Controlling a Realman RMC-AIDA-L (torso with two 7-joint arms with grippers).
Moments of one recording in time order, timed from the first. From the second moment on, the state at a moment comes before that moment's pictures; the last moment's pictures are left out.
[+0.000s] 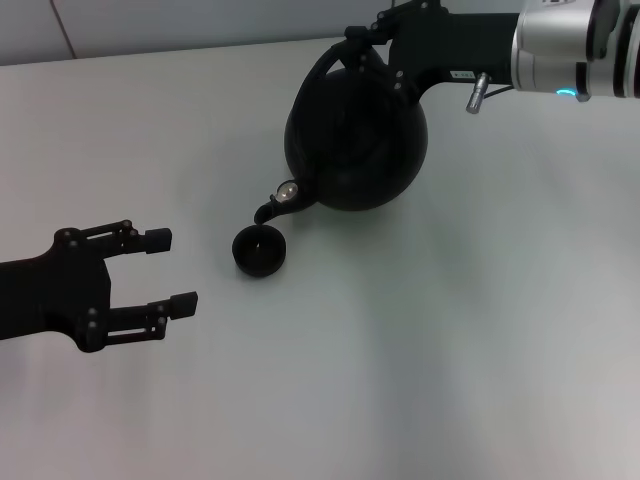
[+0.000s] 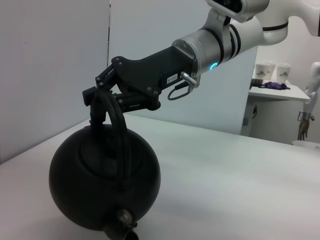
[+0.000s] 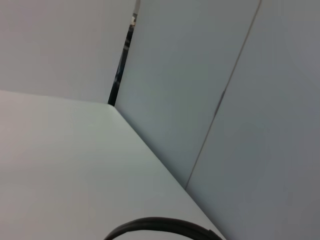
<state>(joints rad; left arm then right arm) -0.34 -2.05 0.91 0.89 1.85 1.70 -1.31 0.59 2.08 -1.07 -0.92 -1.79 -1.09 1.22</state>
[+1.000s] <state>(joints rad) -0.34 -2.06 0.91 0.89 1.85 1.69 -1.30 0.59 2.08 -1.11 -1.01 -1.90 -1.10 1.23</state>
